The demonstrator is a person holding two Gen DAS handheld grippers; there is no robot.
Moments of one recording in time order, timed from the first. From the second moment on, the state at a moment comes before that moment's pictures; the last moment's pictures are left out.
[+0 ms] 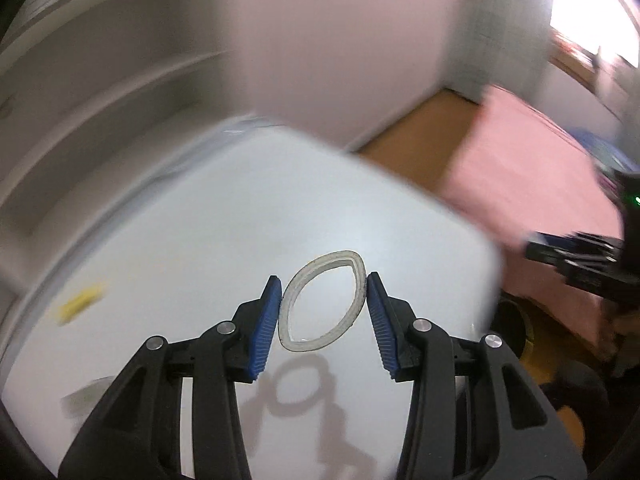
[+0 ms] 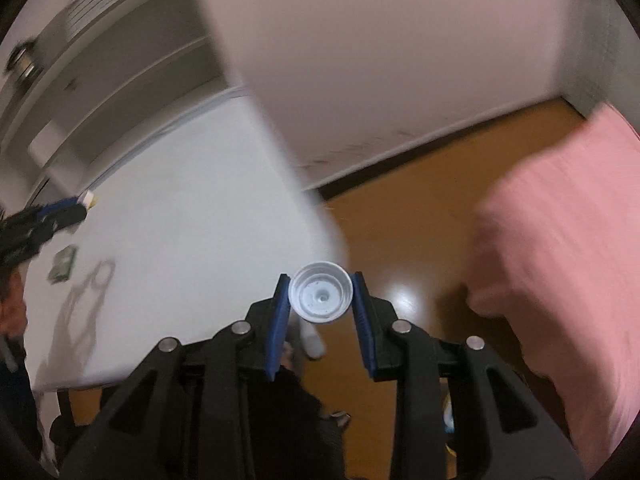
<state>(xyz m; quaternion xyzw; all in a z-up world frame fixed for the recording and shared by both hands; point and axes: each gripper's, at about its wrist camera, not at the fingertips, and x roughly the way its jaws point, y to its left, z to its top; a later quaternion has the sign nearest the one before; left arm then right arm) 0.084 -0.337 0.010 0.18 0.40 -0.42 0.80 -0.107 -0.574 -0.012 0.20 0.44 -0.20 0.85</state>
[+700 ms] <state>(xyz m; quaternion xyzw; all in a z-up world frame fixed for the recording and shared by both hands) -0.204 -0.640 -0.178 0.31 0.43 -0.65 0.55 -0.414 -0.715 -0.168 0.39 0.43 -0.46 0.67</state>
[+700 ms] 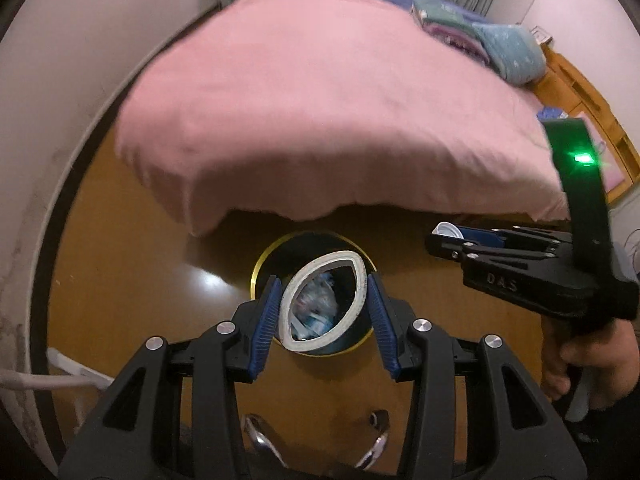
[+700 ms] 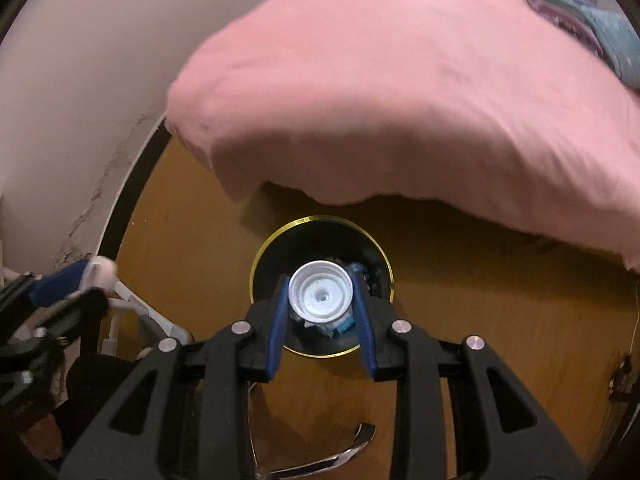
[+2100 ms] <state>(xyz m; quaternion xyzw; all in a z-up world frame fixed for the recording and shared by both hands) -0.109 -0.509 -0.041 0.27 0.34 -0.60 0.67 -0.246 -0.656 -0.036 0.25 0.40 -0.35 0.81</state>
